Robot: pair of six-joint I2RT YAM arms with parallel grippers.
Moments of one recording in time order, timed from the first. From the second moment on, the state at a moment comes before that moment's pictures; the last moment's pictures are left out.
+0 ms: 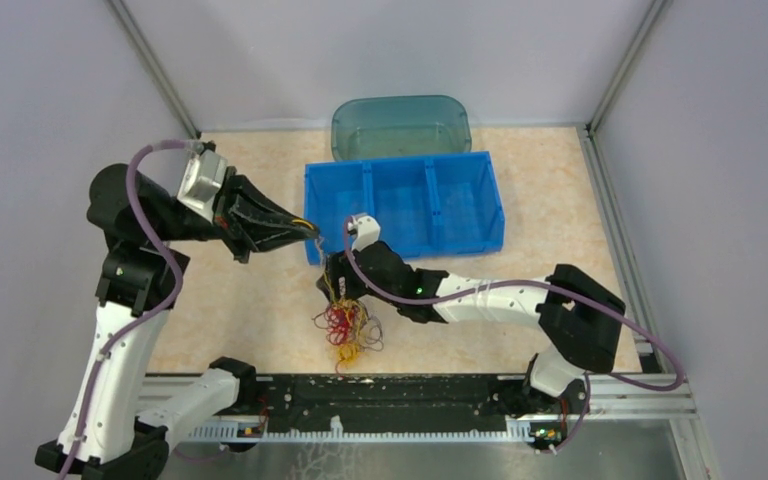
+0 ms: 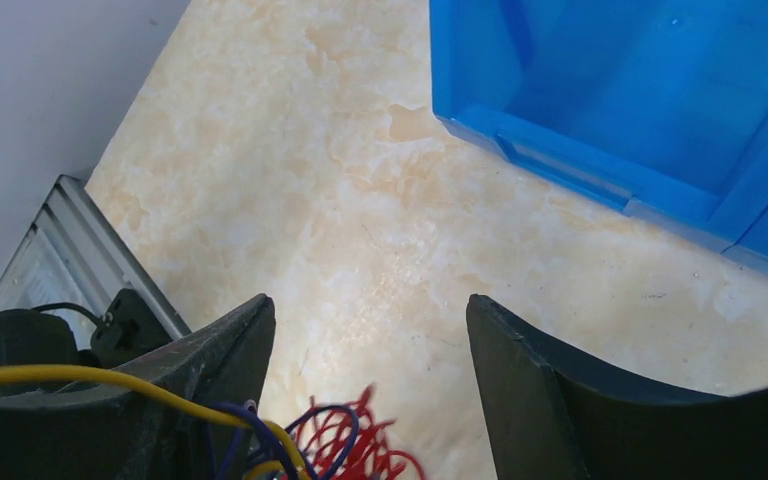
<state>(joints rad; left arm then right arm) -0.33 0.92 1.36 -0.18 1.24 -0.24 1.14 1.57 0.95 0.21 0.20 0.59</state>
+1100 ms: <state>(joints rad) -0.33 1.16 1.90 -0.07 0.87 -0.04 1.14 1.34 0.79 0.14 0.35 0.56</state>
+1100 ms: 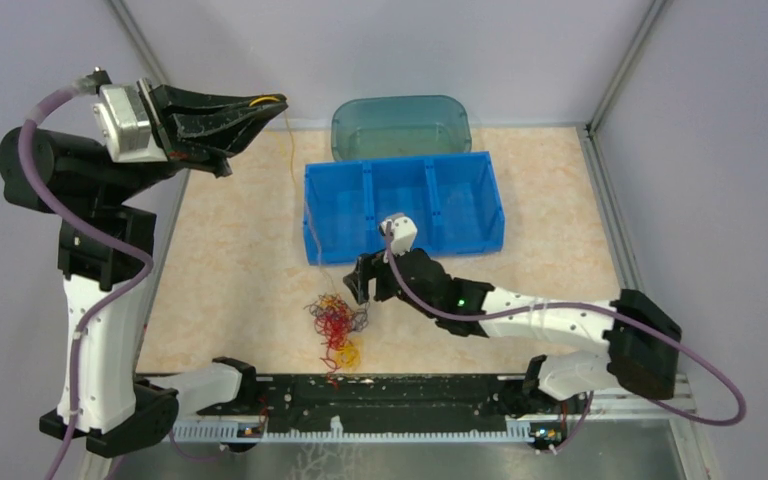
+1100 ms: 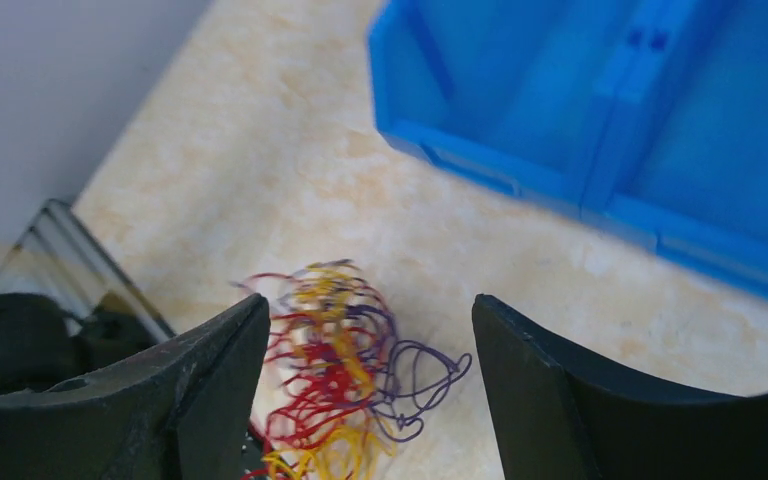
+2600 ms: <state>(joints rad) -0.33 1.30 2.23 0.01 0.76 0.02 1.14 1.71 0.73 0.78 0.00 0.56</state>
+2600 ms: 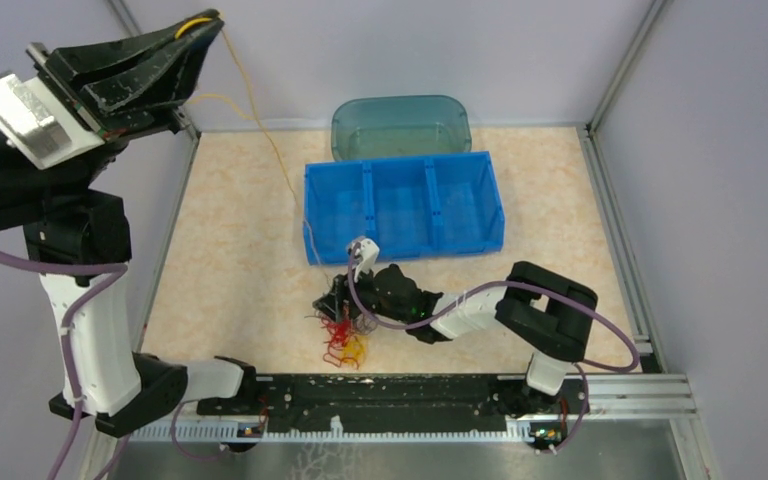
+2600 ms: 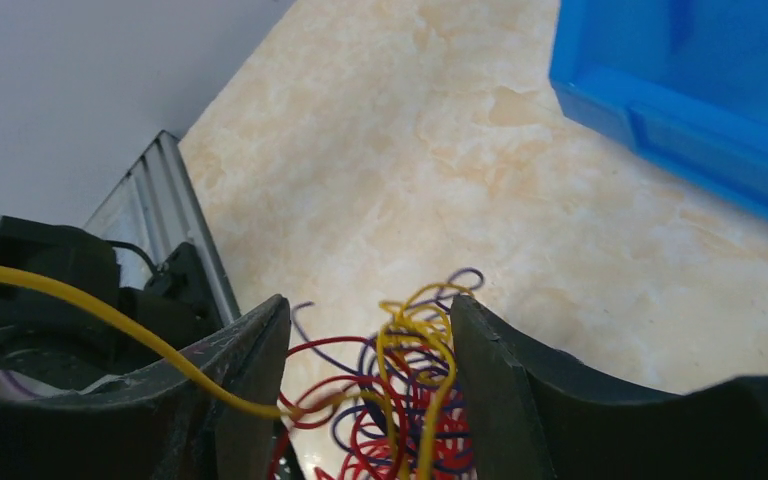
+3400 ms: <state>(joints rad) -0.32 1.29 2.35 0.56 0.55 0.72 1.15 1.77 0.56 0.86 0.21 0.64</state>
